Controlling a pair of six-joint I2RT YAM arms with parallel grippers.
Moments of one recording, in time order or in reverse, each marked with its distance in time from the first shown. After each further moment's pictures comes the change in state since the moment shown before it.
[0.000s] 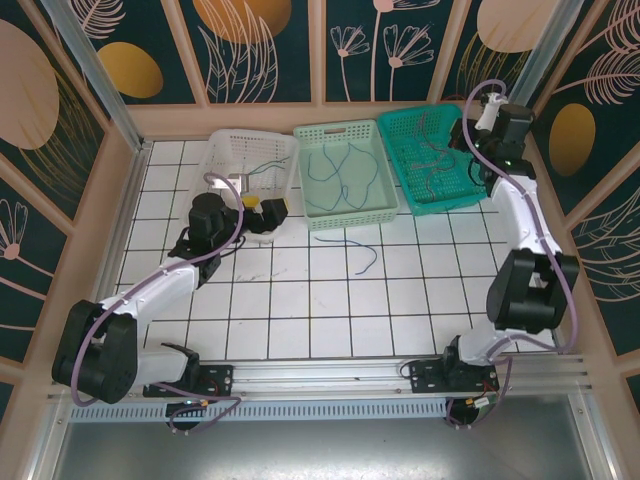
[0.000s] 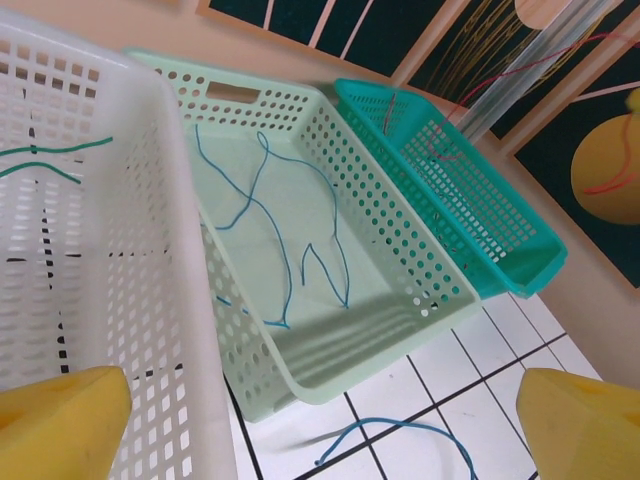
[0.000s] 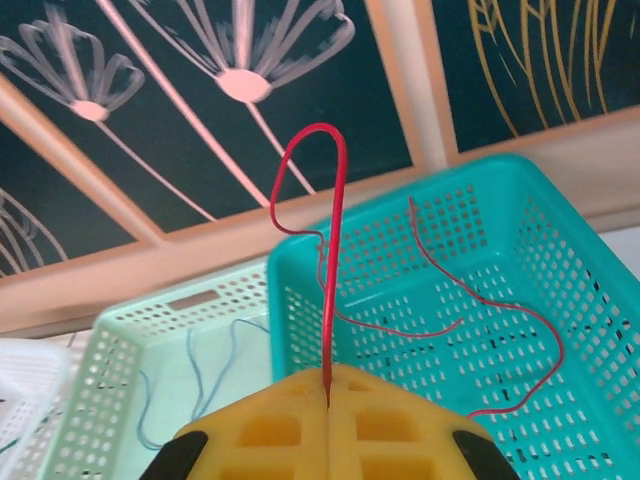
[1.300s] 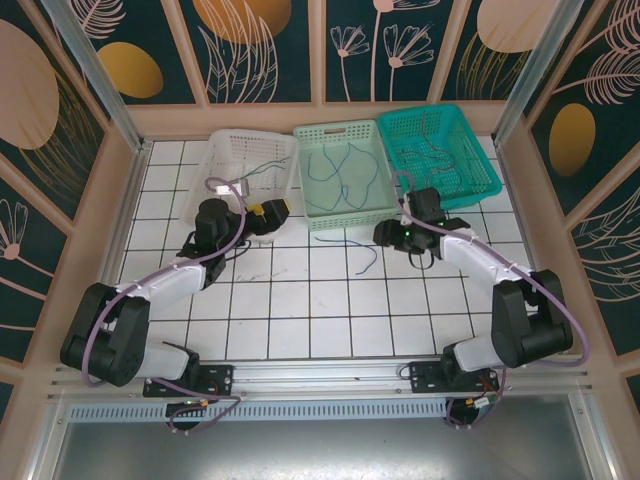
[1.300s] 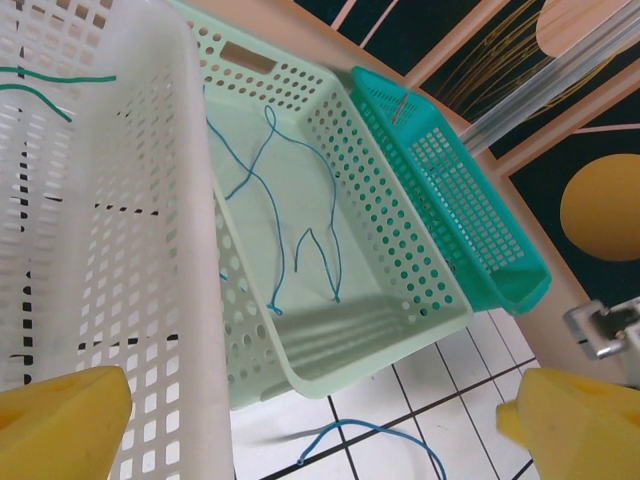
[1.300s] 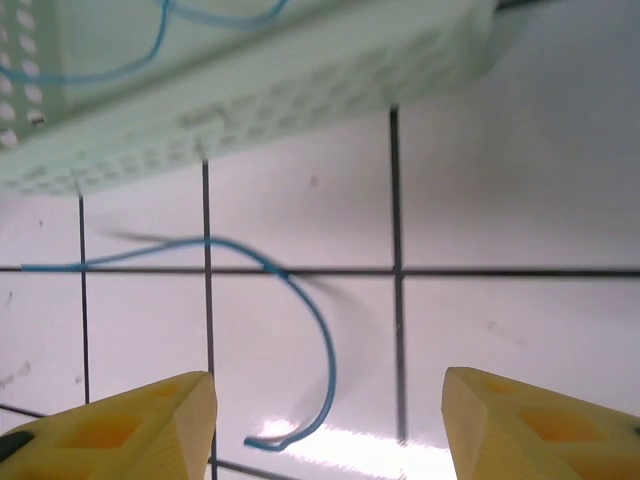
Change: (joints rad) left arm -0.007 0.090 -0.048 0.135 -0.005 -0.156; right arm 0.443 -0.212 -0.578 -0.252 0.104 0.193
